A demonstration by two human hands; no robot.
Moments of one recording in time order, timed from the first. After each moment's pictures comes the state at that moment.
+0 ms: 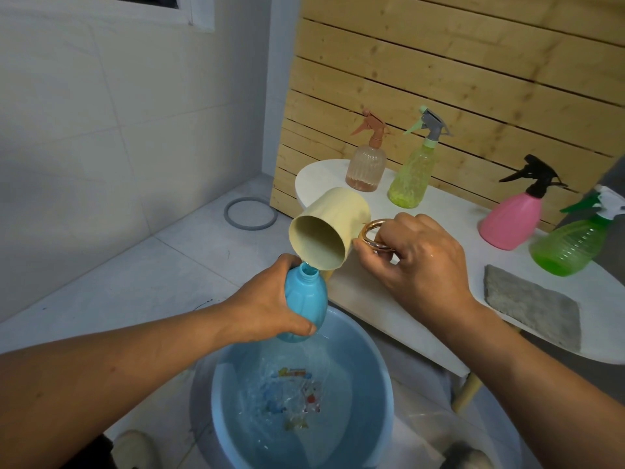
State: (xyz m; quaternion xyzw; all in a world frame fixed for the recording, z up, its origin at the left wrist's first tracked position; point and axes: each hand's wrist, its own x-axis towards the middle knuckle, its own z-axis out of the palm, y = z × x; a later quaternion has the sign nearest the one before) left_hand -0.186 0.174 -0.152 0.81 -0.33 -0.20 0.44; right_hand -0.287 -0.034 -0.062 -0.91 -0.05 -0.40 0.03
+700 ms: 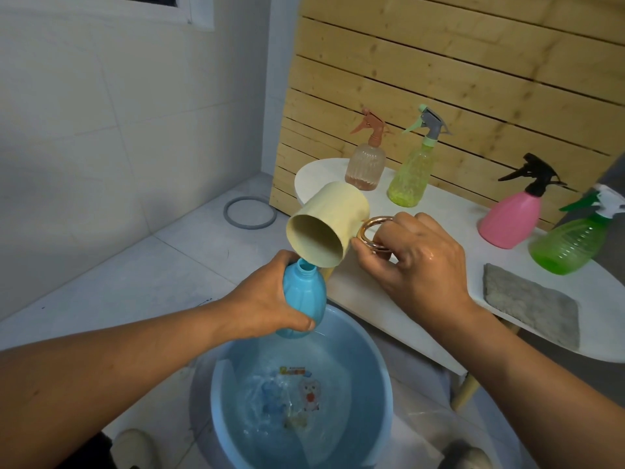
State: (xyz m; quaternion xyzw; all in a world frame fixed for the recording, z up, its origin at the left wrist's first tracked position) left_hand -0.185 0.175 -0.149 0.81 -0.33 -0.19 0.46; right_hand -0.289 -0.033 -0.063 -0.91 -0.06 -0.42 0.01
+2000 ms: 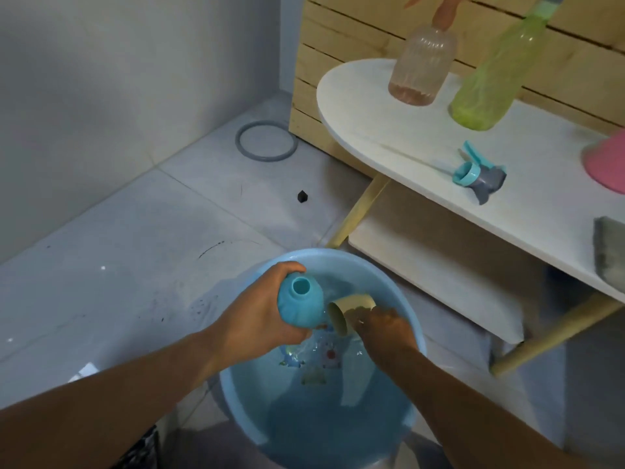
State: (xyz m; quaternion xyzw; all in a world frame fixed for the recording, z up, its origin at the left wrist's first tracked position) left_hand -0.185 0.181 -0.288 0.83 -0.23 -0.21 0.46; right_hand -0.263 -0.070 -0.378 -0.97 0.13 0.20 -0.02
